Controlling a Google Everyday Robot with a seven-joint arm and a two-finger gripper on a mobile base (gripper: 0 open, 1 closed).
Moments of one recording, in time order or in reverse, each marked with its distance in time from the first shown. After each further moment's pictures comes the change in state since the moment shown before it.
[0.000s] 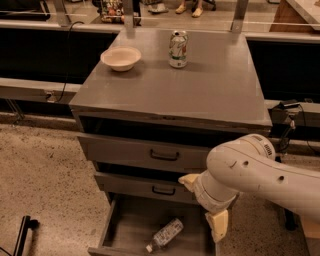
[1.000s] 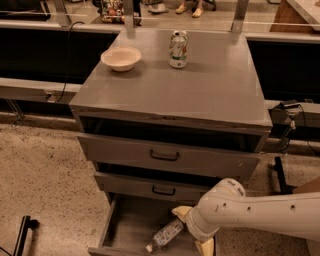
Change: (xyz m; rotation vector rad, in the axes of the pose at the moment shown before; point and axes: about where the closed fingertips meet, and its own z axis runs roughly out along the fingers) arm 0.002 0.035 0.163 -0.037 -0.074 -0.030
